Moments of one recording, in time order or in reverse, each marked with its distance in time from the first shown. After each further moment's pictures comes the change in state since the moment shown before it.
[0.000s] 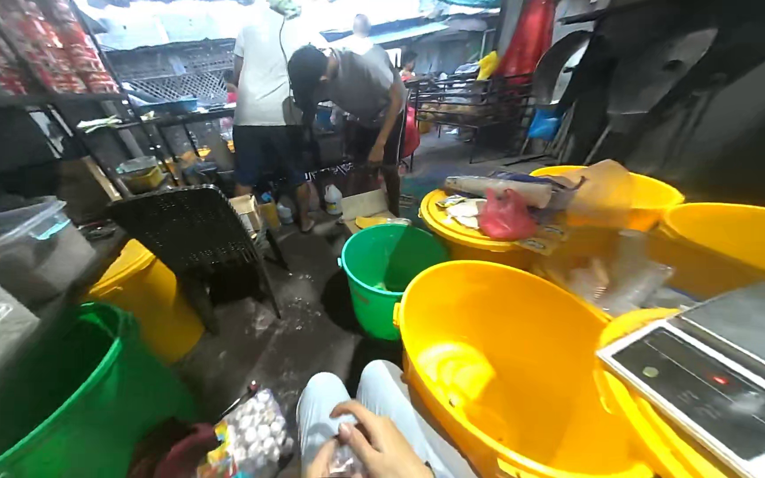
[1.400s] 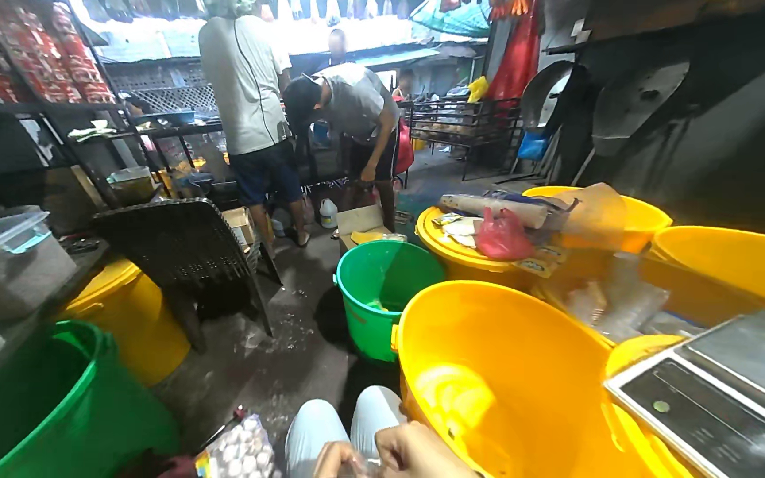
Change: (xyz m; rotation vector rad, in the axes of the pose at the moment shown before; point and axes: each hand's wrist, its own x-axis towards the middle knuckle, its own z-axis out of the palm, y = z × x) left_hand 0.040 0.006 0.040 0.237 0.263 0.310; right_hand 0.003 -0.005 -0.073 -0.300 -0.135 0.045
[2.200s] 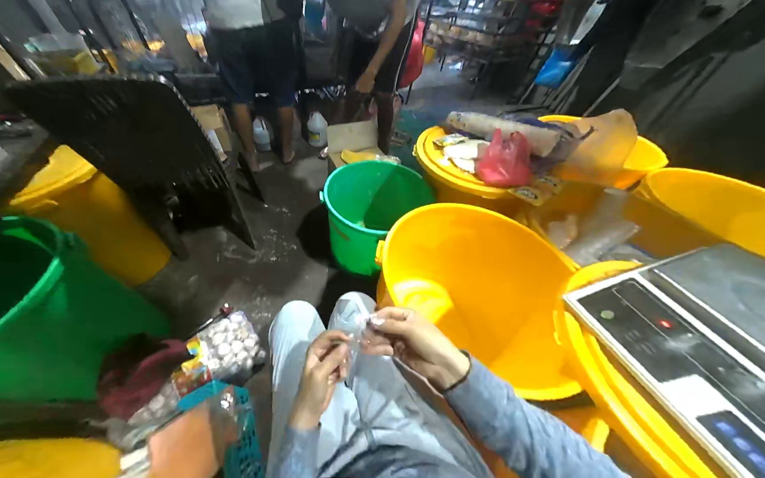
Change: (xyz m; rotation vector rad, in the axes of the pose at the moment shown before) left_hand -0.003 -0.044 0.018 -1.008 -0.263 -0.331; right_hand -0.008 0.007 0.002 1.113 0.217 0.338
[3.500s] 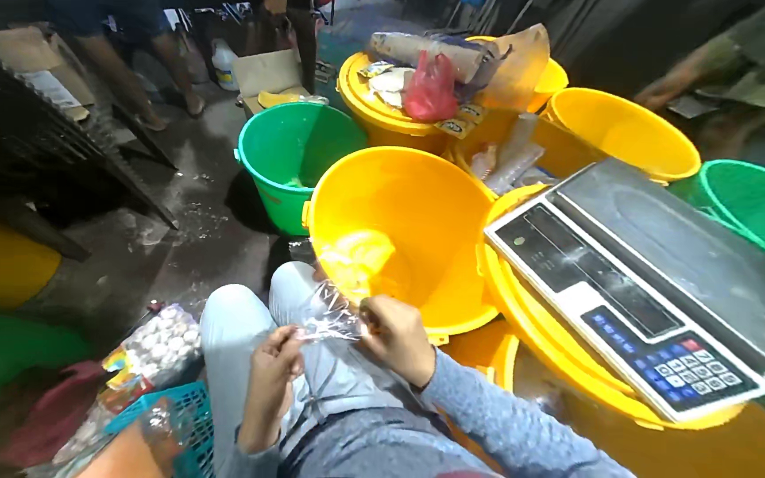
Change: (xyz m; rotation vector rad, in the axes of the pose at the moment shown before) left_hand -0.001 -0.009 0.039 0.200 0.197 -0.293; right_hand -0.044 0.055 -0.075 -1.290 0.477 -0.852
